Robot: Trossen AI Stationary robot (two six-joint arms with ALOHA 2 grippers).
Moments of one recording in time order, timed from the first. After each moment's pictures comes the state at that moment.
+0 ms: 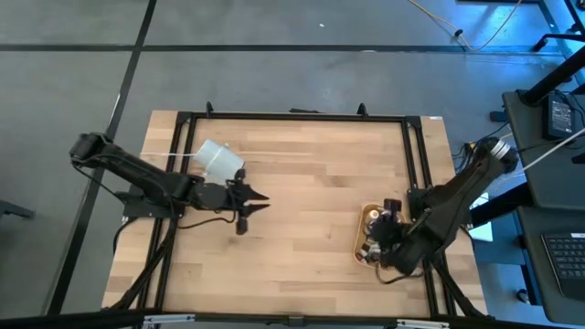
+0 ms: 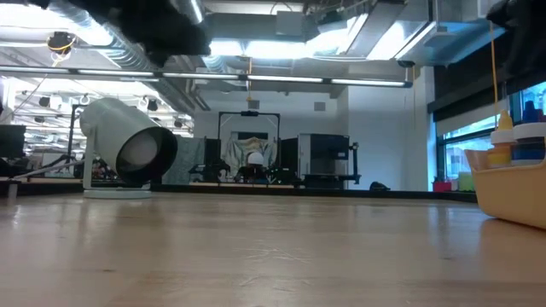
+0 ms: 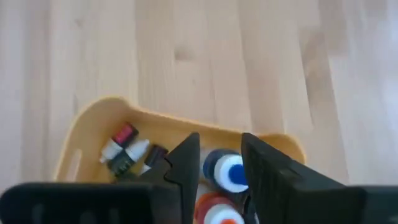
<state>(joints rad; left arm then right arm) -0.30 1.12 0.63 0.10 -0.42 -0.22 0.81 1.33 1.02 -1.07 0.53 0.80</state>
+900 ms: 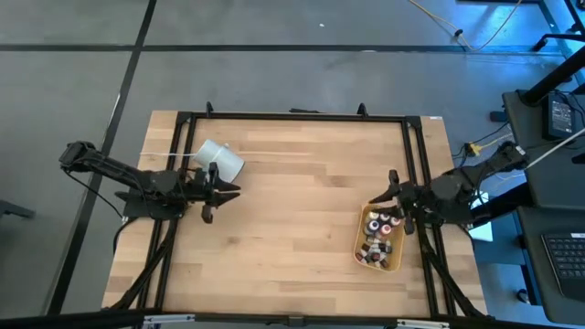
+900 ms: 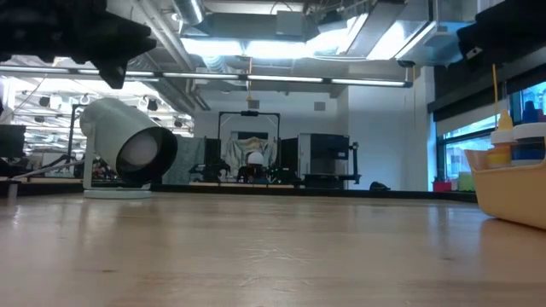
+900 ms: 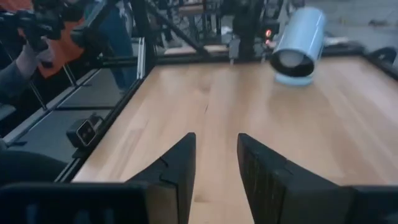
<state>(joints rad) -0.27 0.49 0.12 0.42 -0.35 -0.22 0.48 0.38 0.36 -0.21 0.31 0.20</state>
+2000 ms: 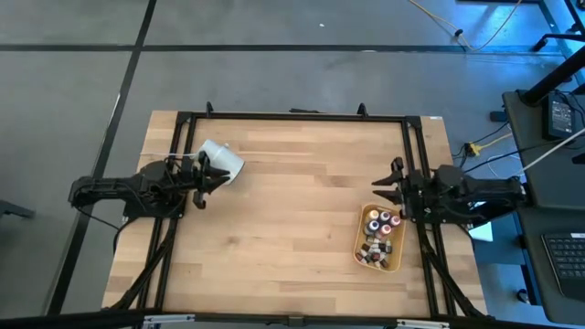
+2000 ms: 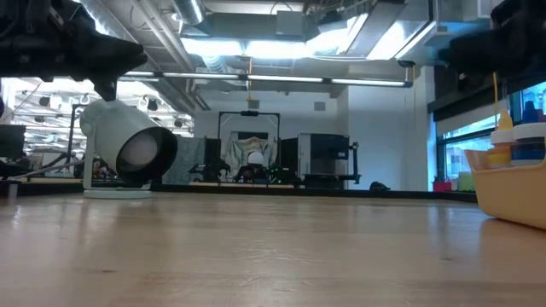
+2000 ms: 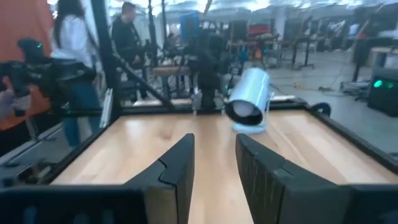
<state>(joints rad) 0.07 0.00 0.01 0.14 -0.09 -0.23 0.07 0.00 0.13 -0.09 0.03 0.05</state>
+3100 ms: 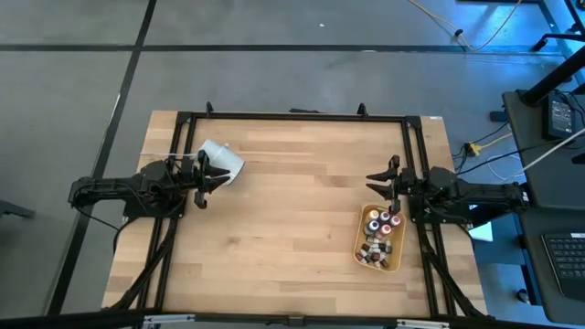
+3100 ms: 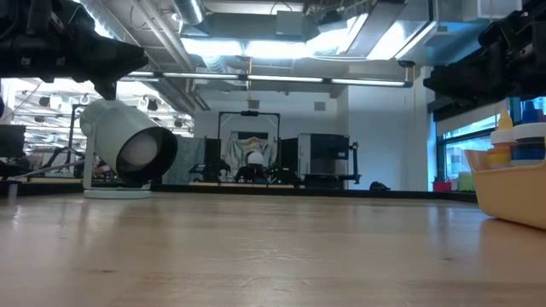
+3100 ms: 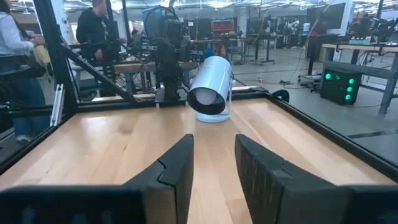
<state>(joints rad) 0.08 0.00 0.01 0.13 -0.09 -0.17 -0.03 0.01 0.01 0.03 0.10 0.04</state>
